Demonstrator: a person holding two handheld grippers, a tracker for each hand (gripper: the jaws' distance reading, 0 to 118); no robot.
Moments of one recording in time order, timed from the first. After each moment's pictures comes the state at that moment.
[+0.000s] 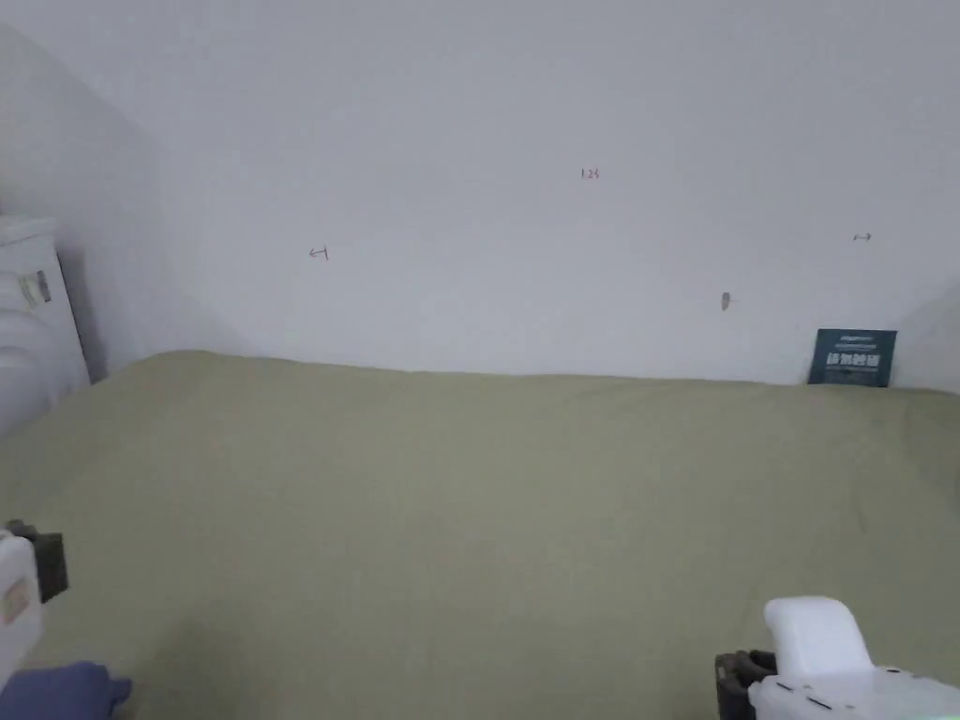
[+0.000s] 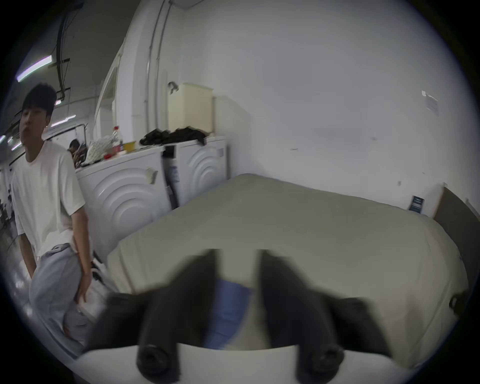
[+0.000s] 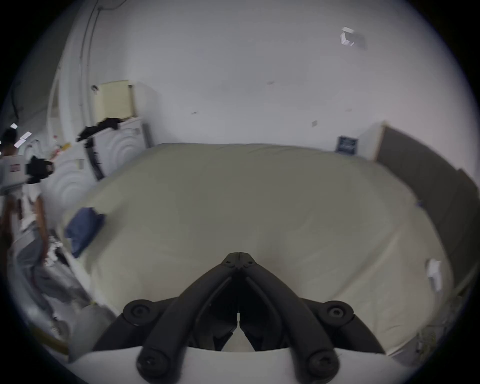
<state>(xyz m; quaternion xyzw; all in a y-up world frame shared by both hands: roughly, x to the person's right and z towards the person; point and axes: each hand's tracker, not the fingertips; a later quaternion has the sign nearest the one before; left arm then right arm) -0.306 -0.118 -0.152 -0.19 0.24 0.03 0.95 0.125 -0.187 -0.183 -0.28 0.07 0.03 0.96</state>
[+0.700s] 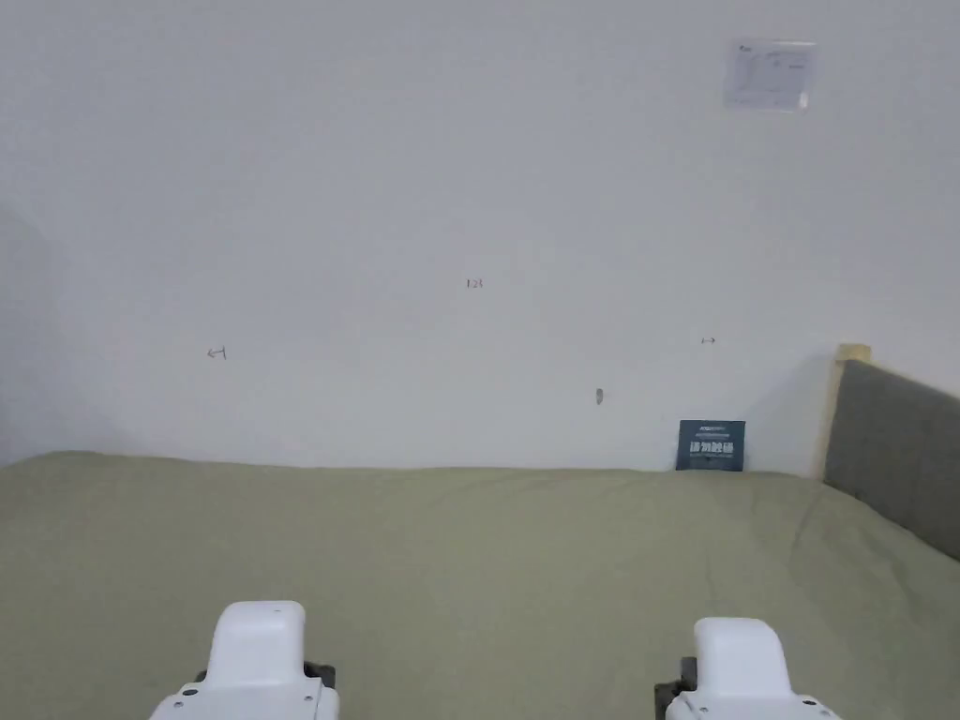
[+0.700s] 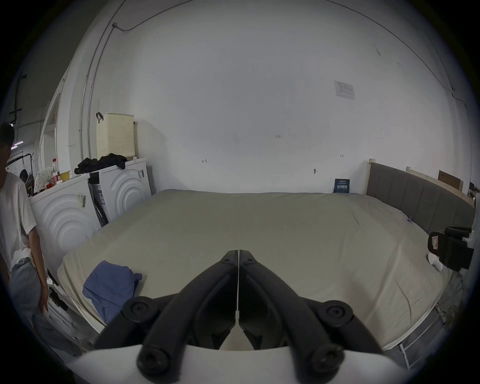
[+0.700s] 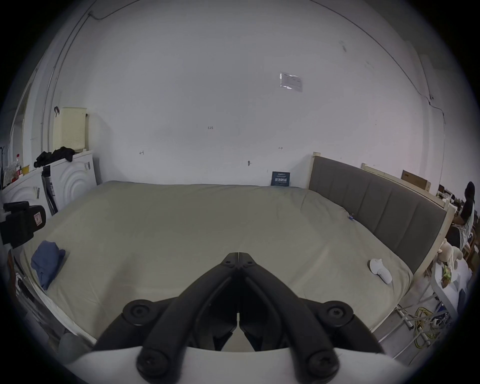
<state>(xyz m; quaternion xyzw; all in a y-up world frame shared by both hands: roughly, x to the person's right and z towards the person) -0.112 -0.140 -0.119 -0.16 0.06 -0.01 0.99 0.158 -0.145 -0.116 -0.17 -0.07 0.02 0.98</state>
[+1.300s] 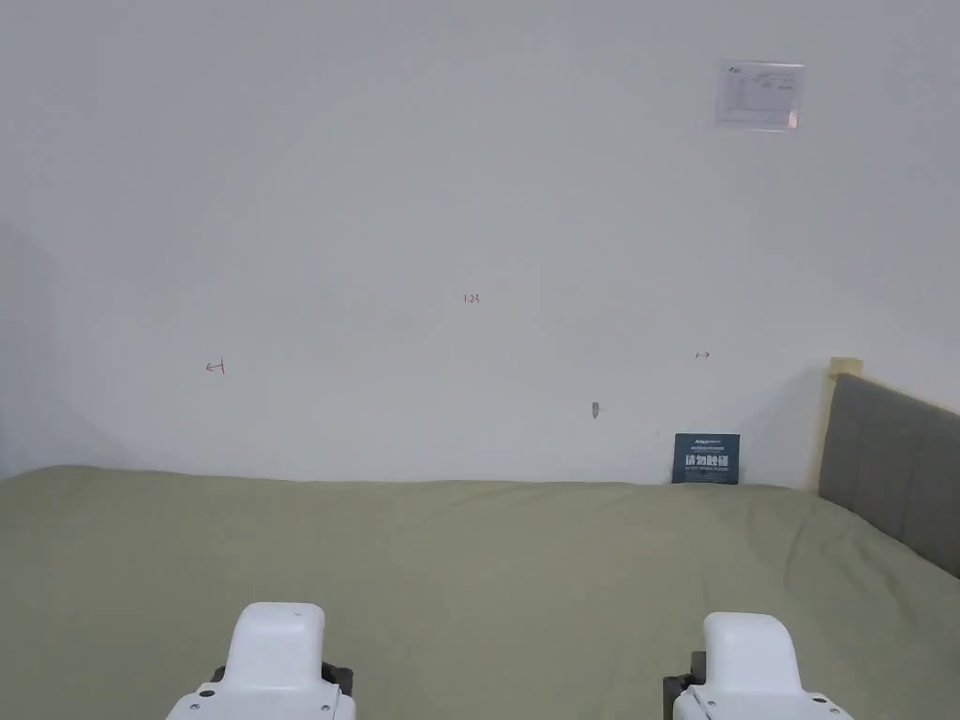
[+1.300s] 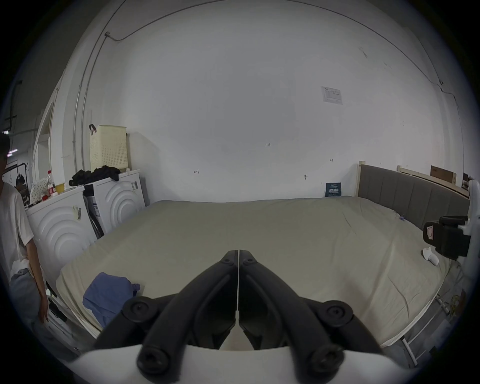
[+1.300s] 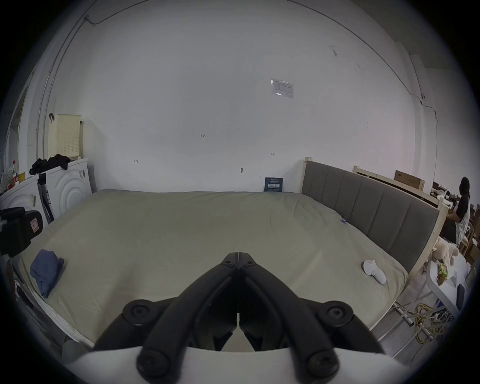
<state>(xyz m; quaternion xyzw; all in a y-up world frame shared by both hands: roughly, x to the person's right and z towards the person) -0.103 -0.131 -0.105 -0.13 0.04 -0.03 0.99 0.158 -0.135 -0.107 -0.15 -0.08 0.01 0.99</state>
